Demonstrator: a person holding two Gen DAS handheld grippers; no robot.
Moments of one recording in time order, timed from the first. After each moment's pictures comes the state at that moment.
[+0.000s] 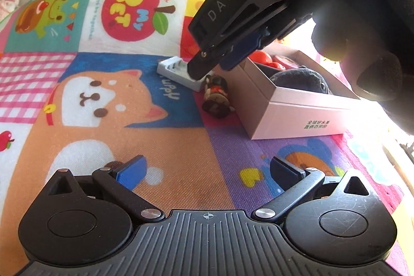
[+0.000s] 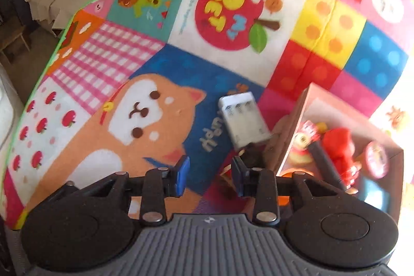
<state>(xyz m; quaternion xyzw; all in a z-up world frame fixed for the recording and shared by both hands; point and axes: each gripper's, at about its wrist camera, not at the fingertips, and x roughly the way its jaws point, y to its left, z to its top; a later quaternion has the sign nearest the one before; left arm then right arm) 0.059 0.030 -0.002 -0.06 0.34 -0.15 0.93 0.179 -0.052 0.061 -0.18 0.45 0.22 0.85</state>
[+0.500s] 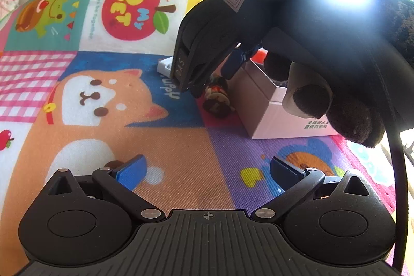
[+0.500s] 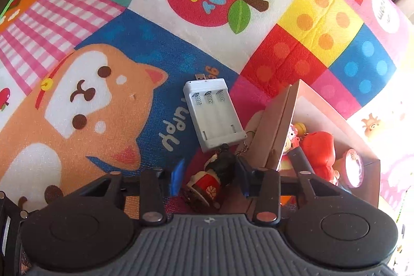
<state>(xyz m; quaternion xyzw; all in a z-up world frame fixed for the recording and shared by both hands) 0.060 0.031 -0.002 -0.07 0.34 -0.15 0.93 0.205 -0.029 0.025 -0.26 0.47 0.13 0.83</state>
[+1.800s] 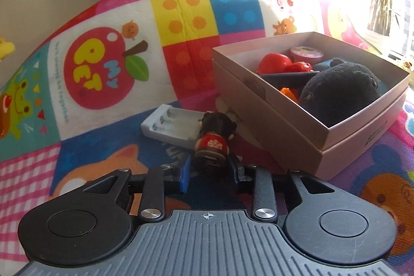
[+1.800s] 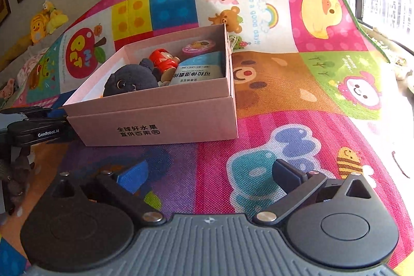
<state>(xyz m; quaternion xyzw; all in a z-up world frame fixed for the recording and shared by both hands) 0.151 0.000 -0.001 0.13 0.29 -0.15 0.94 0.055 -0.281 -0.022 0.08 0.35 0.04 0.93</state>
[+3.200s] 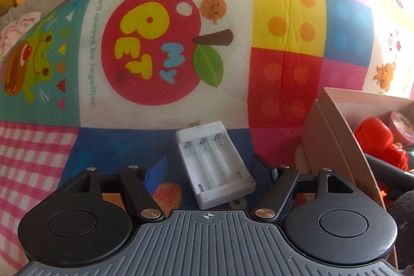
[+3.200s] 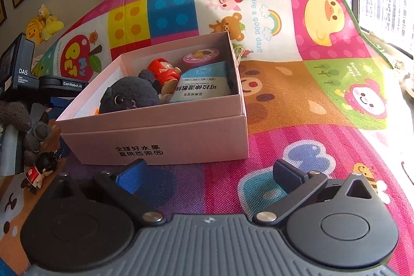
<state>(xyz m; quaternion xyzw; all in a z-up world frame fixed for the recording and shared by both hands) 0.262 0.025 0.001 0.00 0.38 -0.01 0.93 0.080 -0.276 -0.025 0.10 0.34 0.03 0.94</state>
